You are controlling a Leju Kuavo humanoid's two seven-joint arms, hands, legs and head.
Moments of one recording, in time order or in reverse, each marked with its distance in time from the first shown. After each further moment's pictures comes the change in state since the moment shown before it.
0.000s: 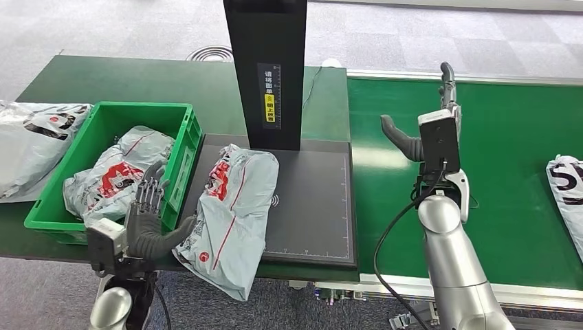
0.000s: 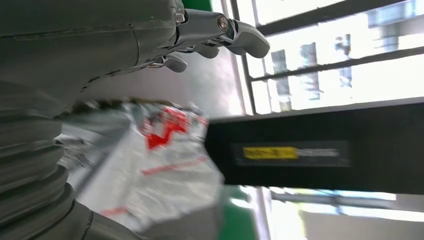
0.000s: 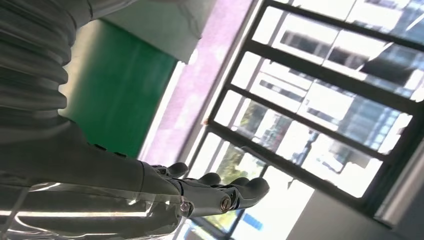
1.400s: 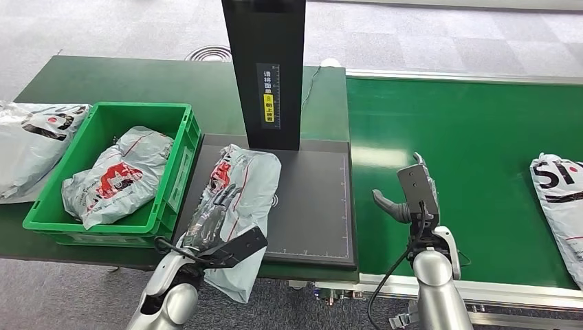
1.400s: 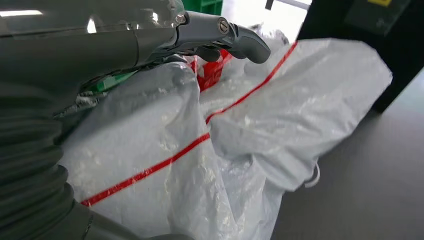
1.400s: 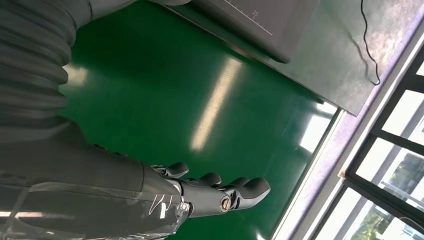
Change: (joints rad) left arm -0.119 -0.005 -0.282 0.175 -0.888 0.062 0.423; right arm 0.289 0.123 -0.176 -0.036 0.154 0.216 0.247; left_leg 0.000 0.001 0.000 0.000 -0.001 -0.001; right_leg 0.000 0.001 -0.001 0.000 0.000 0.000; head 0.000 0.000
